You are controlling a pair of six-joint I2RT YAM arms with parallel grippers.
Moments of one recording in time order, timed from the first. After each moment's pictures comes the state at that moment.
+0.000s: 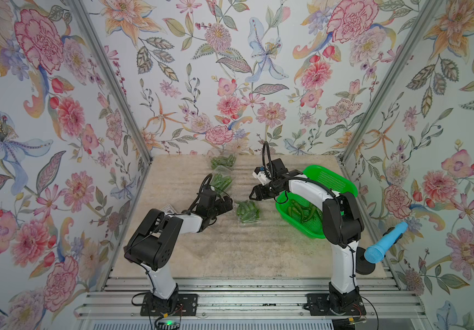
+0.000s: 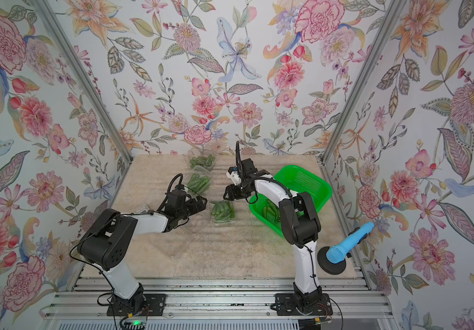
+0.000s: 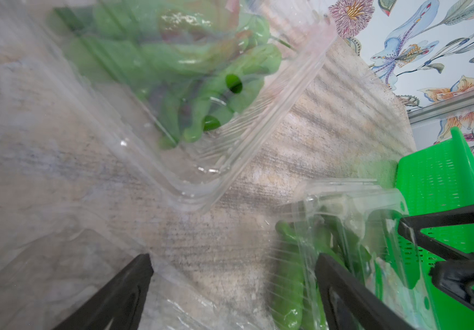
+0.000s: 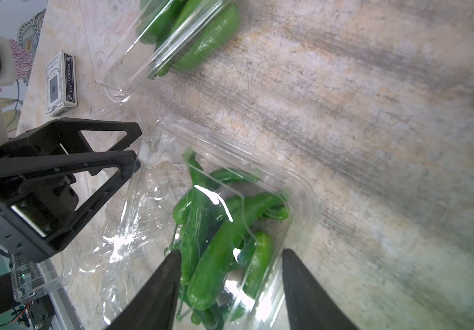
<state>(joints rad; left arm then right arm) -0.41 1.78 0.79 0.35 0.08 -0.72 0.47 2.09 1.65 -0.63 -0.47 0.09</state>
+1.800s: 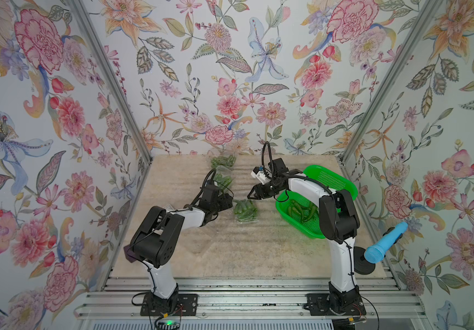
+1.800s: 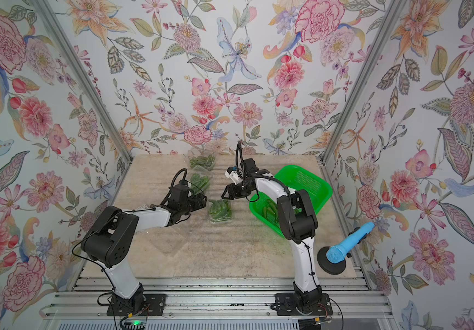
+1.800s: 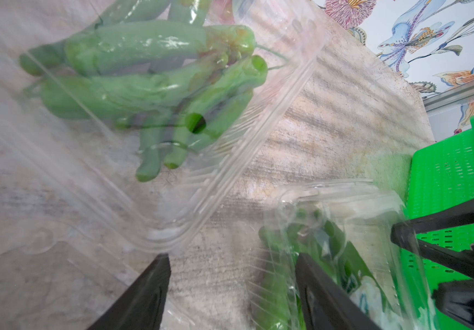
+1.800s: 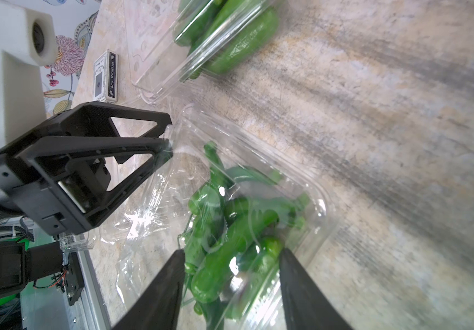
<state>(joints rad) -0.42 1.81 0.89 0.24 0.07 -0.65 0.44 2.16 1.70 -0.62 -0.66 0.04</state>
